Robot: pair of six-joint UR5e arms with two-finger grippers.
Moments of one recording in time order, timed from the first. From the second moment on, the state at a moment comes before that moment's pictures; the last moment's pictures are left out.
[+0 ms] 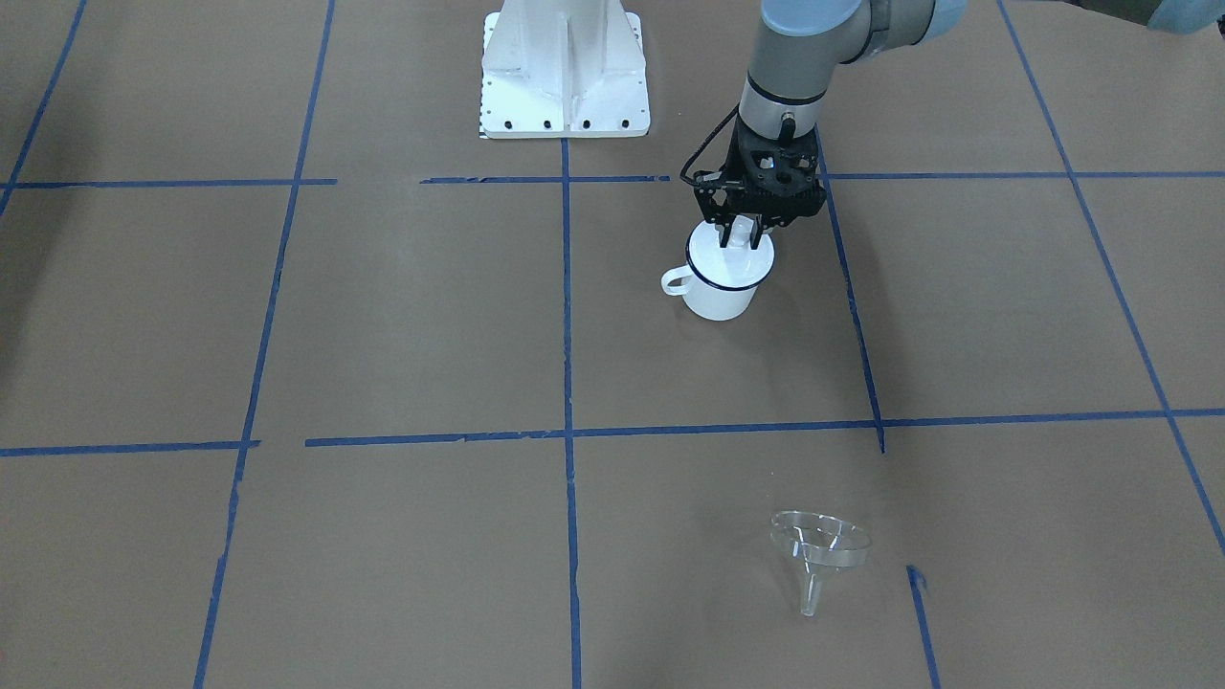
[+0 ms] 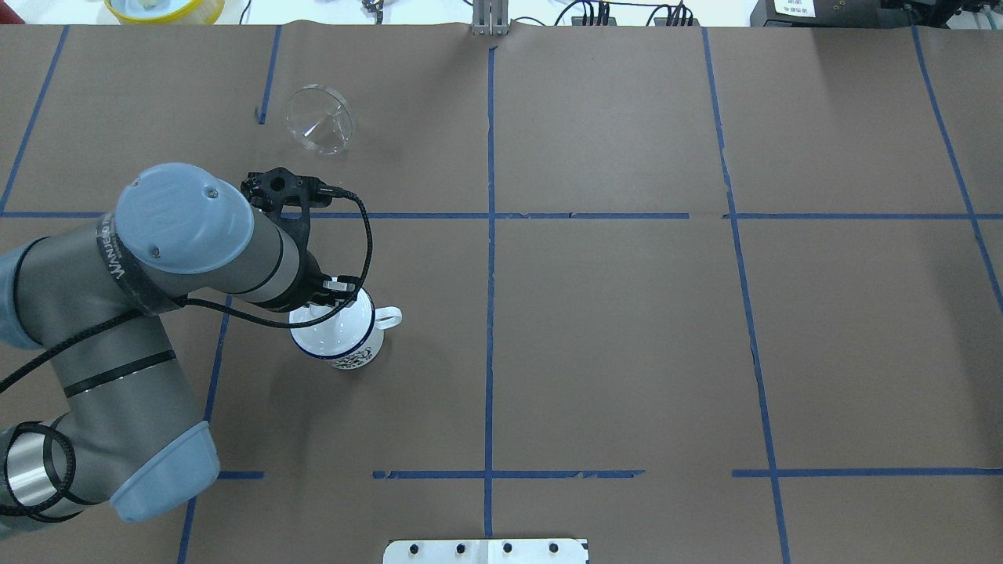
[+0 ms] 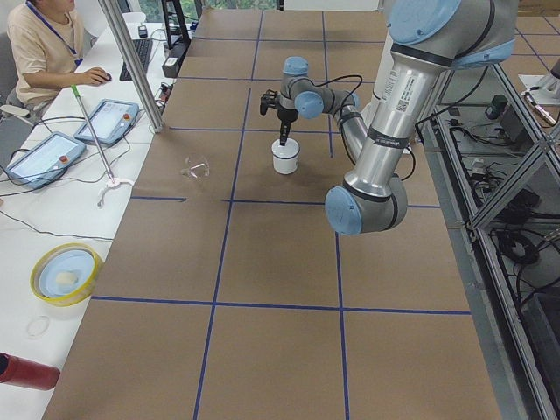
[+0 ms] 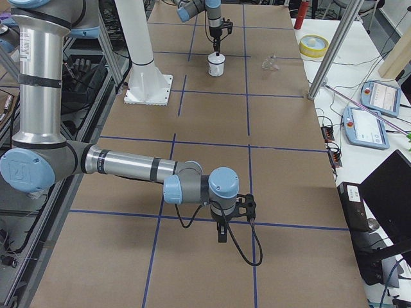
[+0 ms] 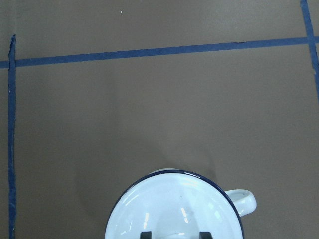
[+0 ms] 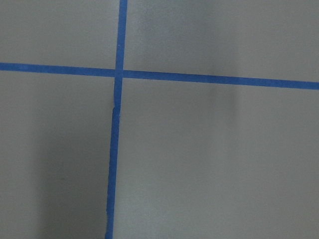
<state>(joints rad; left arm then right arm) -0.57 -2.01 -2.01 -1.49 -1.83 -1.09 1.56 -1.68 1.56 -1.39 2.29 0.01</state>
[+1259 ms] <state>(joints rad) -1.16 -1.70 -1.98 -1.50 -2.25 -0.26 1.56 -1.68 1.56 -1.39 2.29 0.01</state>
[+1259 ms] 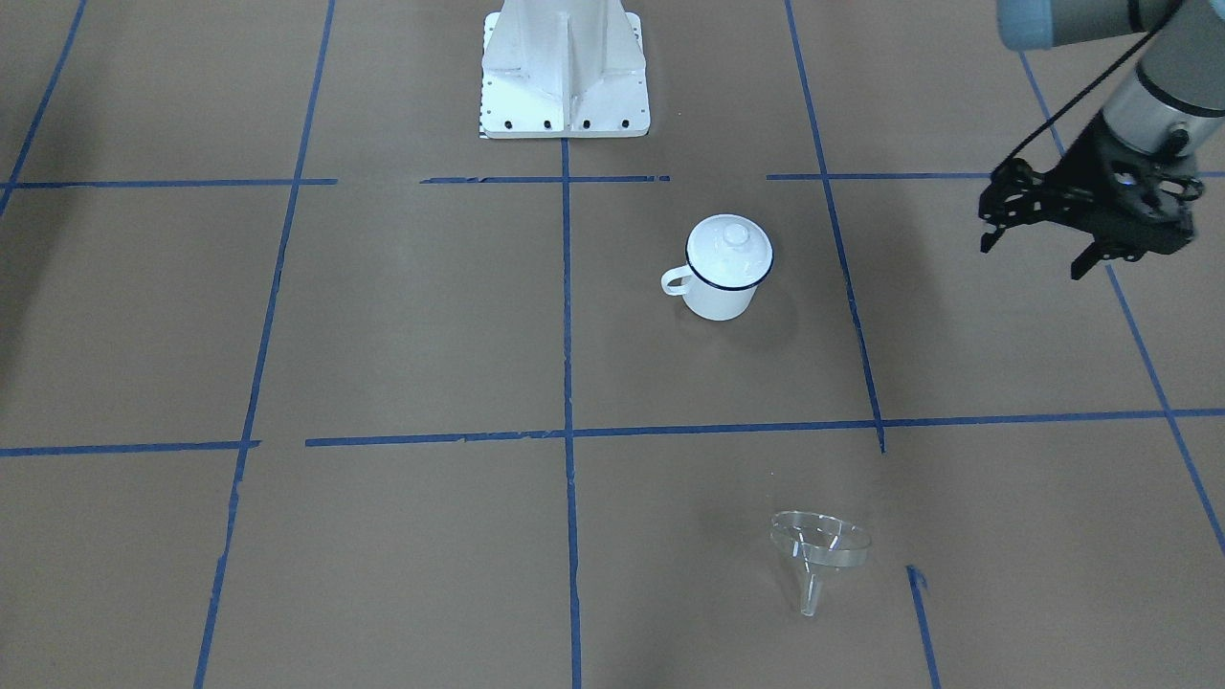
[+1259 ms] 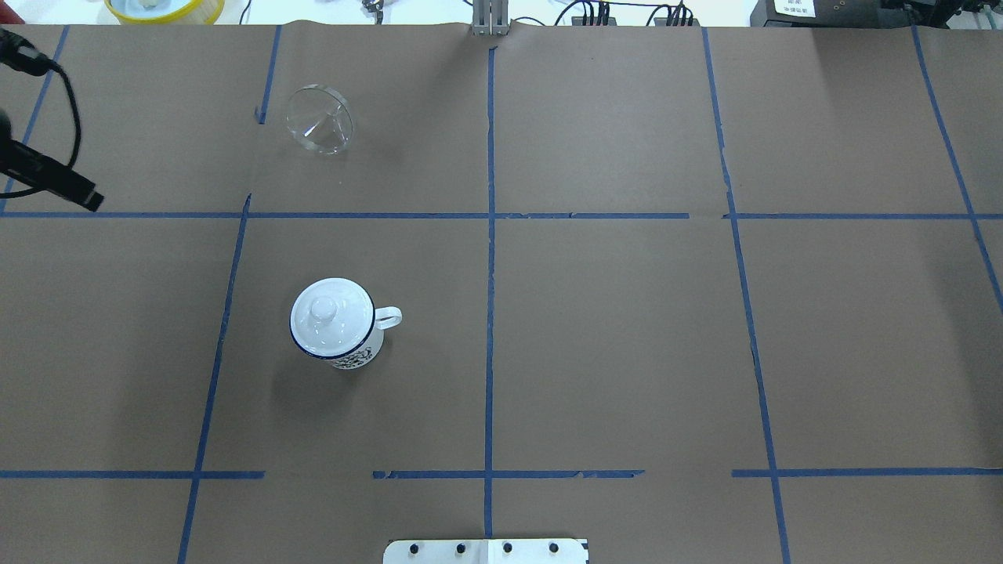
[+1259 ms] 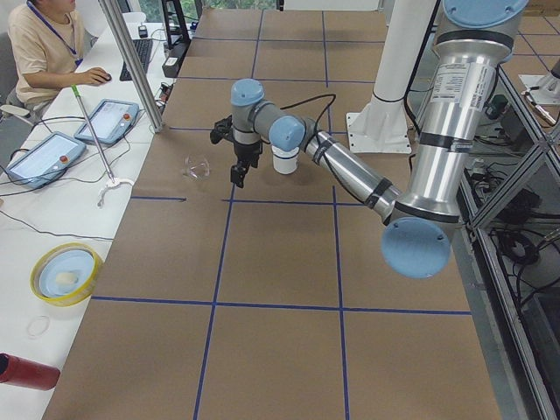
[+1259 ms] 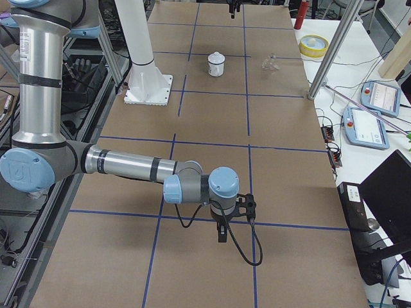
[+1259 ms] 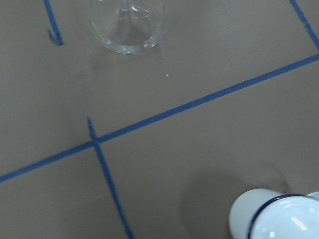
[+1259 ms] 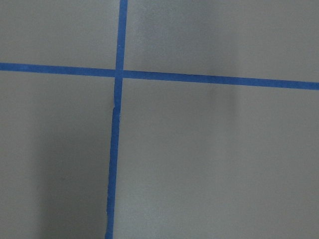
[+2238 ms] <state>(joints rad) -1.56 -1.43 -1.79 -1.54 -2.32 0.09 1.56 -1.68 1.56 -1.39 2.29 0.01</state>
